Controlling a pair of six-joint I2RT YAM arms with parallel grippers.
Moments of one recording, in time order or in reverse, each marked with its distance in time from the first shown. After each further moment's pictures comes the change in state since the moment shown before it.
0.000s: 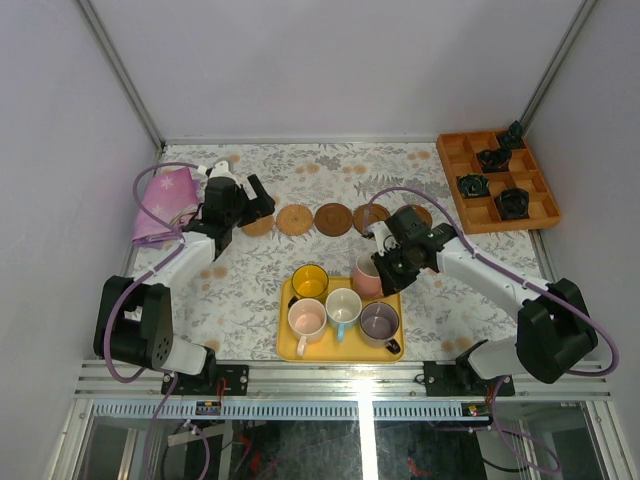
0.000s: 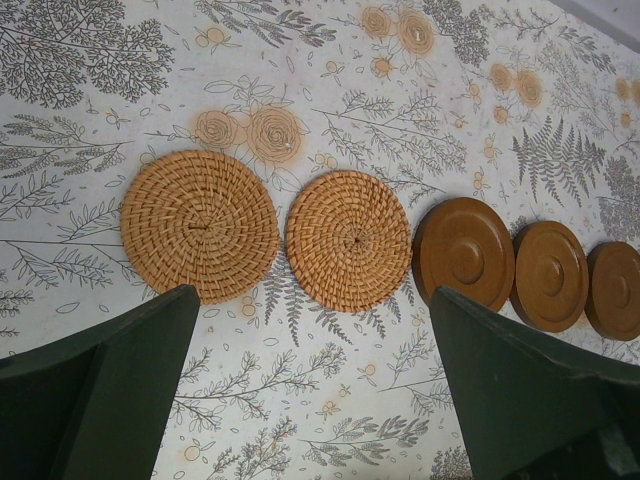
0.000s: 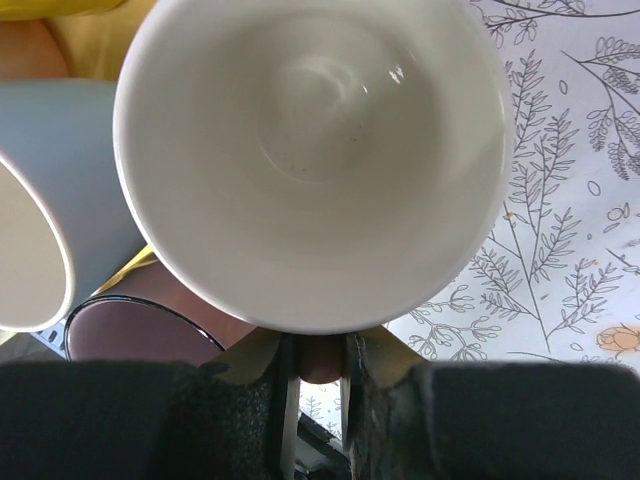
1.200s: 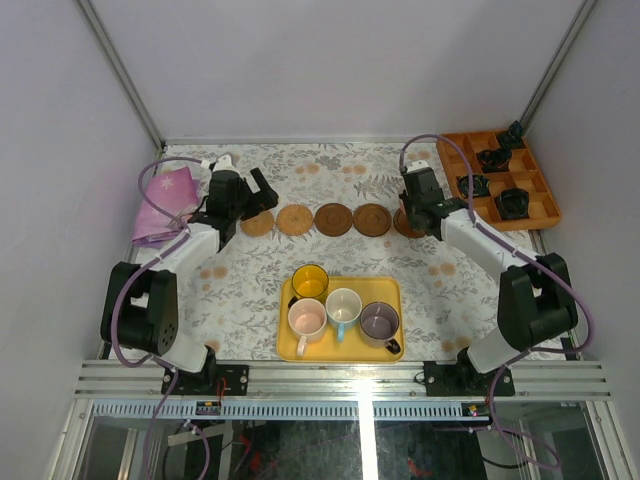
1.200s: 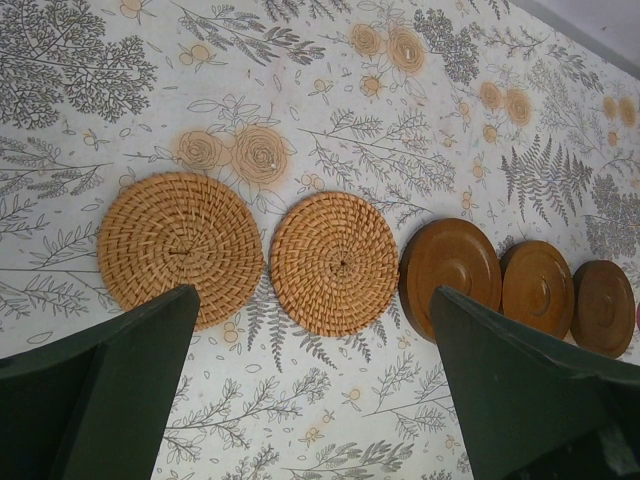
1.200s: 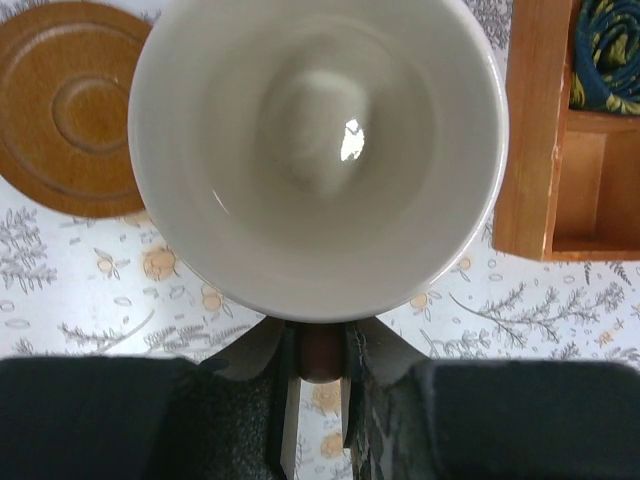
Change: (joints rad) left arm 0.000 0.074 0.060 0.019 0.003 -0.032; right arm -0.198 0.151 0.153 0.347 0.599 0.054
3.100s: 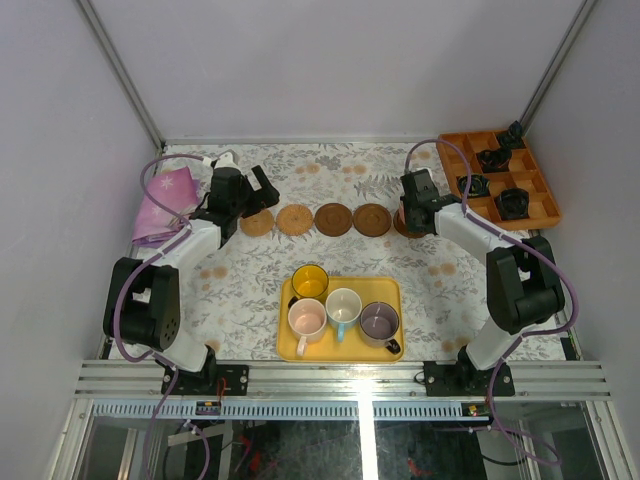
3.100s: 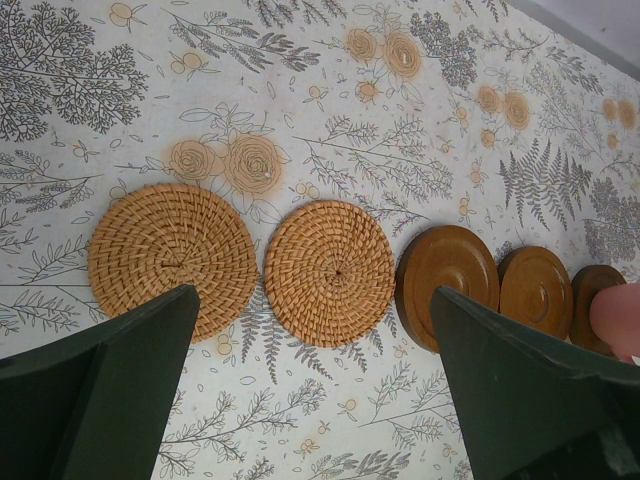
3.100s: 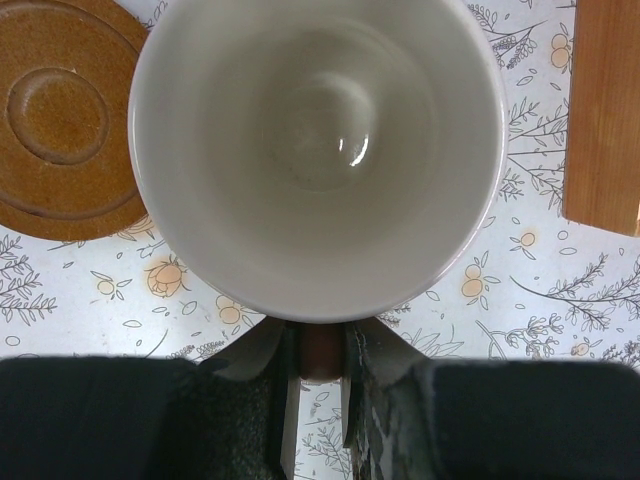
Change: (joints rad) left arm 0.000 0.039 0.038 -0.005 0.005 0.001; right arm -0.034 0.132 0.034 -0.015 -0.028 0.166
